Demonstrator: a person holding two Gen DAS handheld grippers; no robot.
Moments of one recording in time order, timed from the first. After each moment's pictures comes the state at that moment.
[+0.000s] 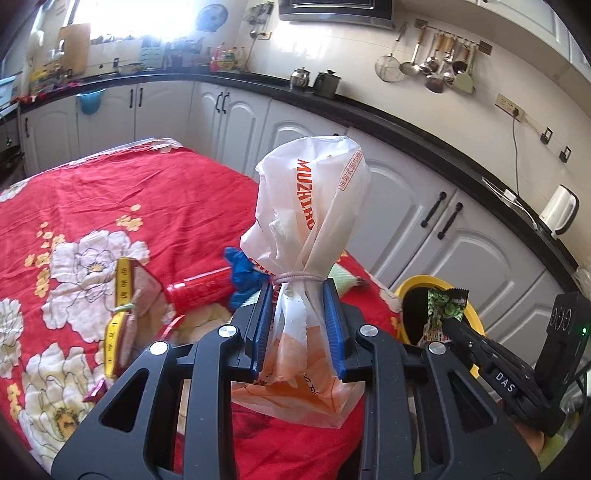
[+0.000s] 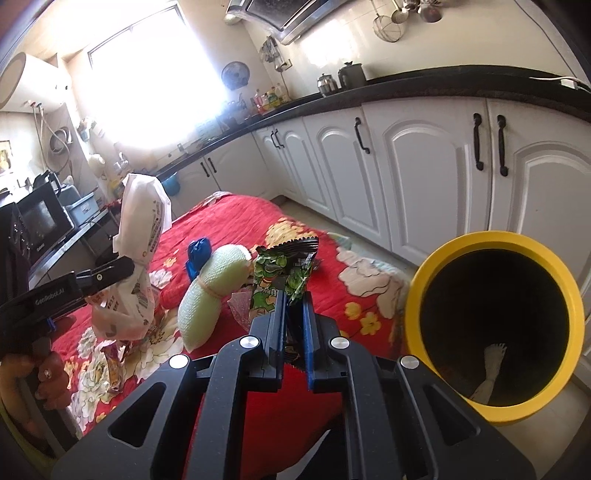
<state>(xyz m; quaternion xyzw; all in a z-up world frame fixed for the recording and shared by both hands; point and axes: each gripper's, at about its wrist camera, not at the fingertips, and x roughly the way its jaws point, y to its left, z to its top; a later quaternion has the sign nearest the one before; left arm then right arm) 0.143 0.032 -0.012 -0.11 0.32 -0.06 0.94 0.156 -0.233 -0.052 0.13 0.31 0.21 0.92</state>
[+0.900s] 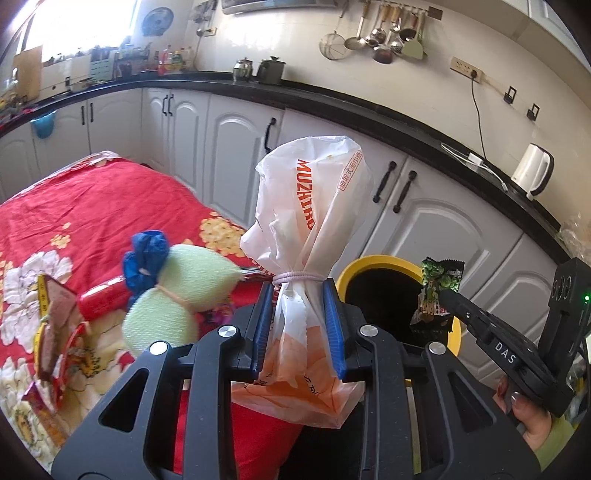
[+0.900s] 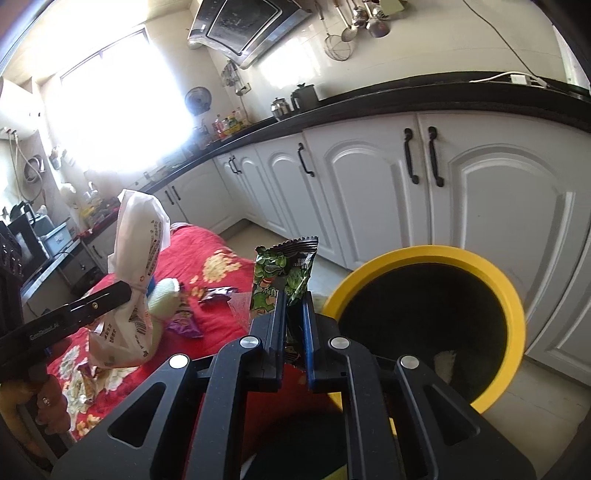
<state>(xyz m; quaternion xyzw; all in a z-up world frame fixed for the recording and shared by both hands) 0.159 -0.065 -0.019 -0.07 0.33 -0.12 0.93 0.155 -0.318 -0.051 0.15 0.29 0.14 0.94</state>
